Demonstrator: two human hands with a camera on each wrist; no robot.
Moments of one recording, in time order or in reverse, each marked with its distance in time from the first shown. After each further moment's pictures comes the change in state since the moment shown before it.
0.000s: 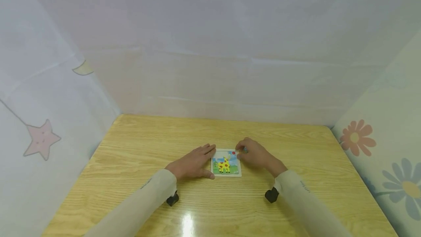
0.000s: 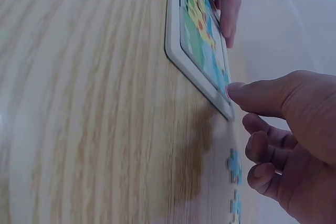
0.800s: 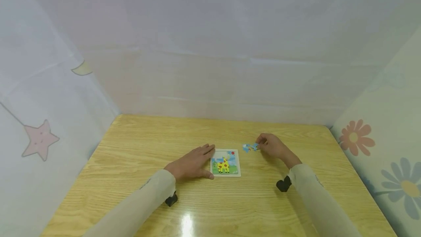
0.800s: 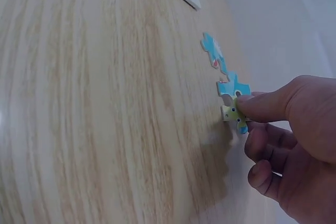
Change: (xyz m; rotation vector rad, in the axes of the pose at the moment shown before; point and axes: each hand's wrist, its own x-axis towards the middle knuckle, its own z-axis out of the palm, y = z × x) left_hand -0.001 0.000 0.000 -0.008 0.000 -0.001; right_hand -0.014 0.063 -0.042 0.118 0.049 0.146
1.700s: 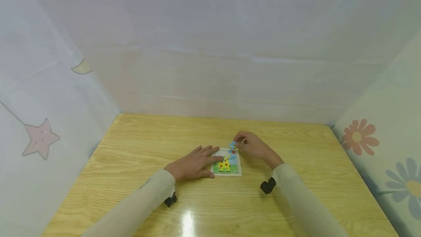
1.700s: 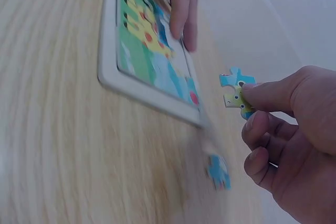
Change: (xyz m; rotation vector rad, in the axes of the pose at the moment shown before) left_hand -0.005 -0.004 0.003 0.047 0.021 0.130; right_hand 0.026 -0.062 0.044 0.159 -0.063 -0.116
